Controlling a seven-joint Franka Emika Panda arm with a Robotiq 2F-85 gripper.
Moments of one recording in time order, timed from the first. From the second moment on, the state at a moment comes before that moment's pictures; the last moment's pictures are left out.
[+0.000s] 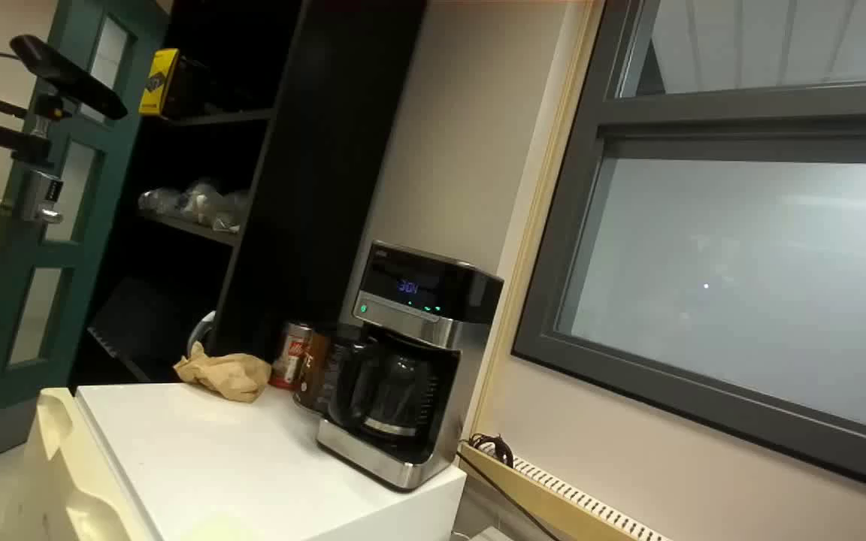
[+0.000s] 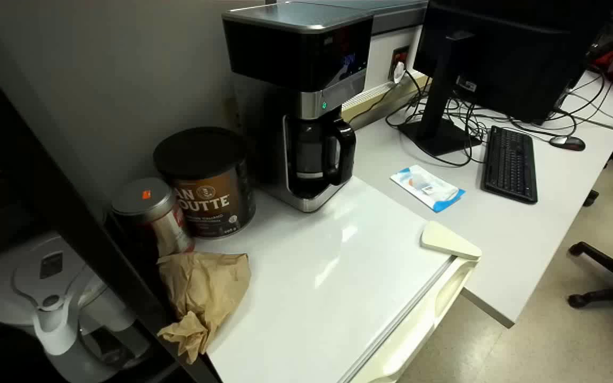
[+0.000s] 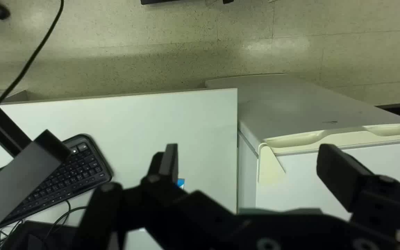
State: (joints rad) arm -0.15 -0.49 -0.33 -2.41 -0.07 1.90 -0.32
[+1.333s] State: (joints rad) arm -0.10 -0.22 -0.17 -2.32 -0.07 2.35 -0.22
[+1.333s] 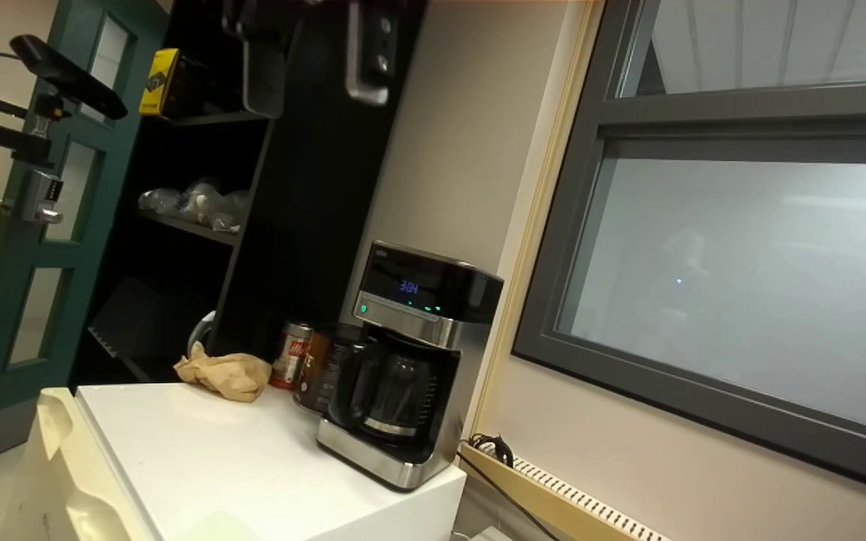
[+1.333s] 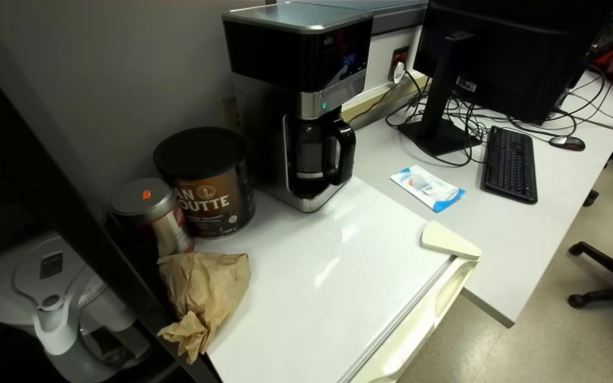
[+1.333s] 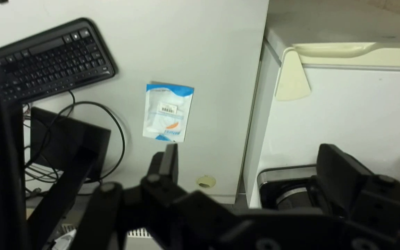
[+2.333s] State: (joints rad) arm -0.08 0.31 -0.06 -1.87 -0.06 2.58 -0.18
